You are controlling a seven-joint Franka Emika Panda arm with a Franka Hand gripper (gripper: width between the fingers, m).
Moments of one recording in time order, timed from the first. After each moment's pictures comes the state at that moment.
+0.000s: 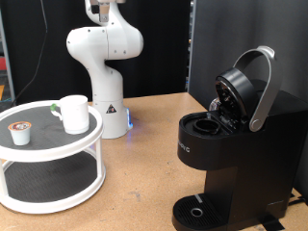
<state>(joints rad) -0.06 -0.73 -0.12 -2.33 -0.06 1.56 -0.96</state>
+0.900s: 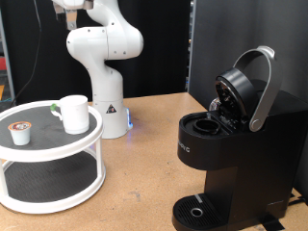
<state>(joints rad) -0.07 -0.68 -0.27 -2.31 -0.14 1.64 -1.20</state>
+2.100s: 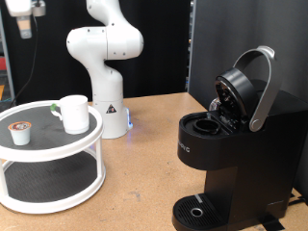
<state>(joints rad) -0.10 -0.59 -0.44 -2.28 -0.17 1.76 -1.26</state>
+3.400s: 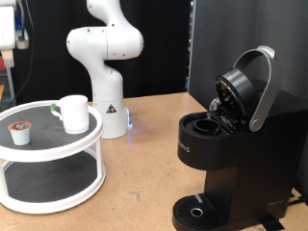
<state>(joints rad) -0.11 -0.51 -0.51 -2.35 -0.25 1.90 -1.36</state>
